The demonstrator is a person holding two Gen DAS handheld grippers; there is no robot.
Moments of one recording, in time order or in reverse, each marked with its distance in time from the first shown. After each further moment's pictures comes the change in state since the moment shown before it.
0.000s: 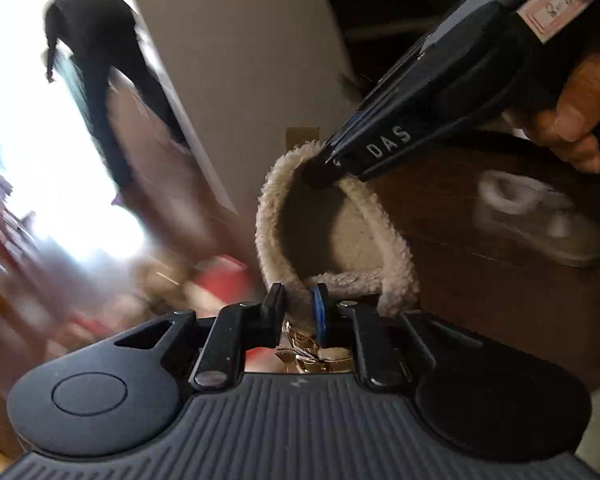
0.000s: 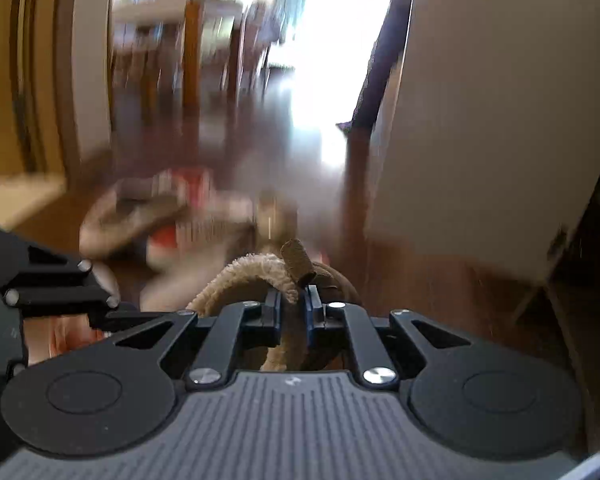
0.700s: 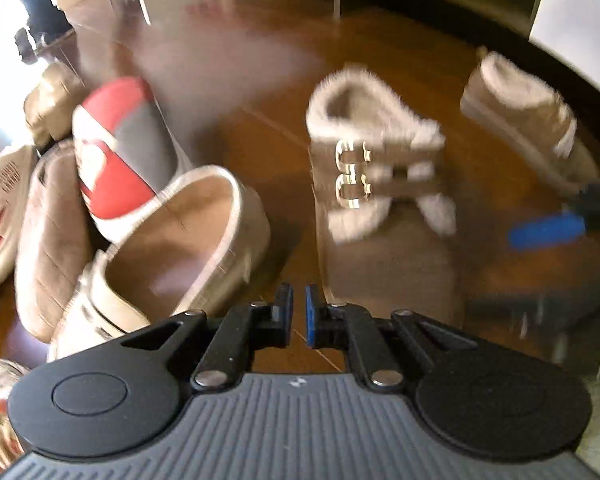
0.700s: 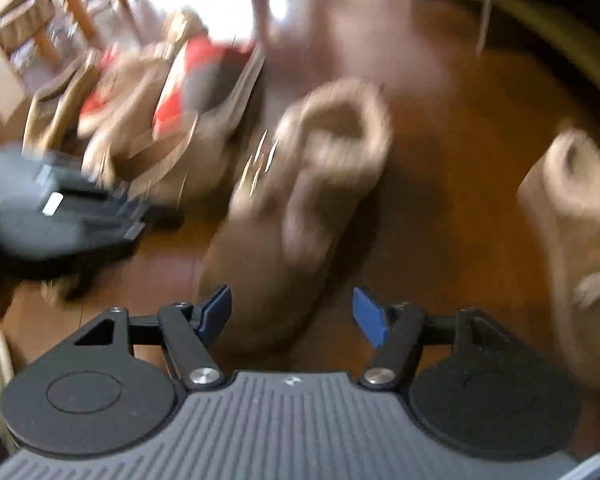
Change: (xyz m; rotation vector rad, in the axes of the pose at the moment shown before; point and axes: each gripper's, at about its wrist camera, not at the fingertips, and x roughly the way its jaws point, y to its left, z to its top) left arm 0.094 0.009 -0.050 -0.171 0.345 -0.147; right arm 0.050 0.022 -0.168 0.423 0.298 -0.029
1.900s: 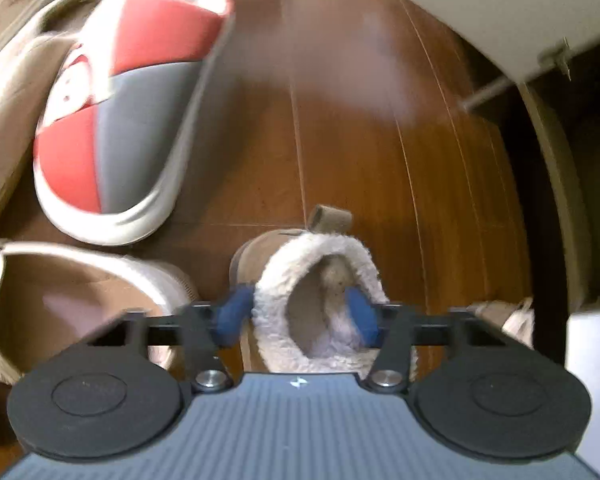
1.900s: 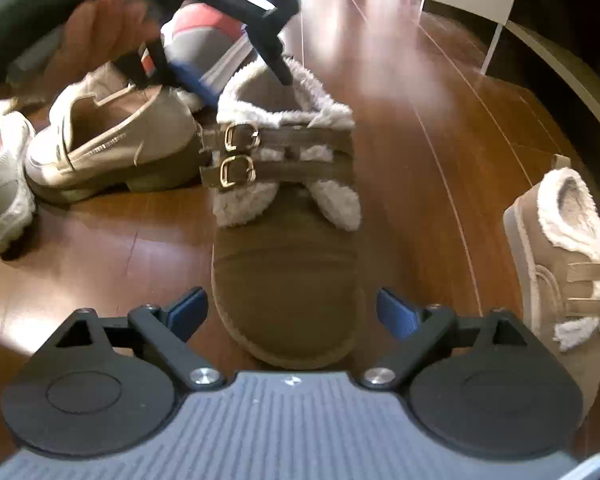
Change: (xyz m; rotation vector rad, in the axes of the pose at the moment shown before) left arm 0.051 0.068 0.121 -0.716 0.153 -0.109; right arm 0.032 -0.007 0.027 -0.161 0.000 -0.132
